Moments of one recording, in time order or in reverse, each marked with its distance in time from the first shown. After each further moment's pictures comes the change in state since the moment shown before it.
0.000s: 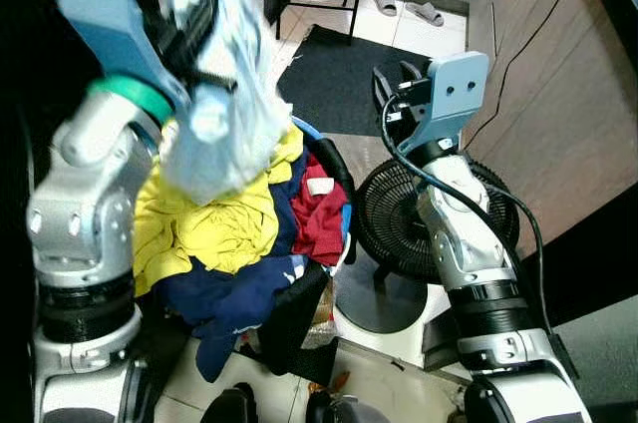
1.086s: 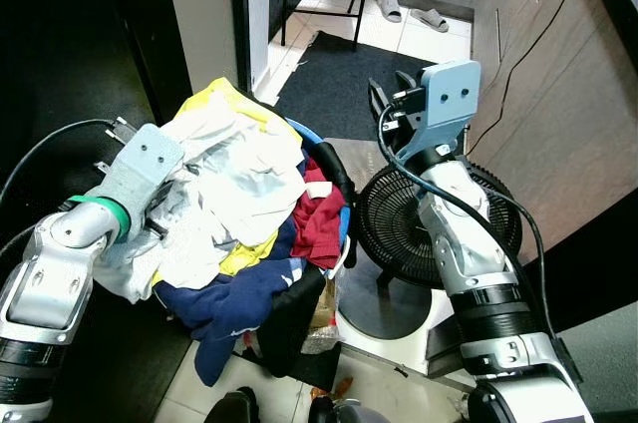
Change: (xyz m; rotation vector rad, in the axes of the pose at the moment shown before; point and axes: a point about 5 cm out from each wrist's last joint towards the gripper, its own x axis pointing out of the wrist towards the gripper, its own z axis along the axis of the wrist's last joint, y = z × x) left arm -0.065 0.050 -0.102 0.428 0.647 -0.125; right arm -0.004 0.001 -0.007 -0.018 0.035 0.033
